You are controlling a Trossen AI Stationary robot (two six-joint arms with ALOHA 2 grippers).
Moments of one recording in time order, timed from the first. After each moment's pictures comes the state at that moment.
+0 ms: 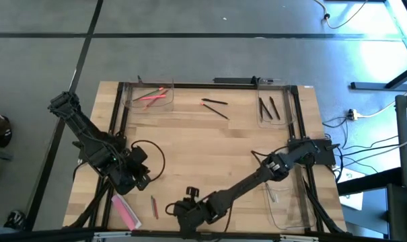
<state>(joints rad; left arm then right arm) -0.81 1.19 0.99 -1.06 -0.44 -1.58 0.55 2.57 2.35 -0.69 0.29 0.58</state>
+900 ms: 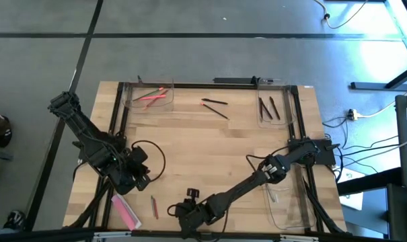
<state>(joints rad) -0.81 1.19 0.99 -1.06 -0.45 -1.56 0.56 2.62 2.25 -0.58 0.32 0.57</state>
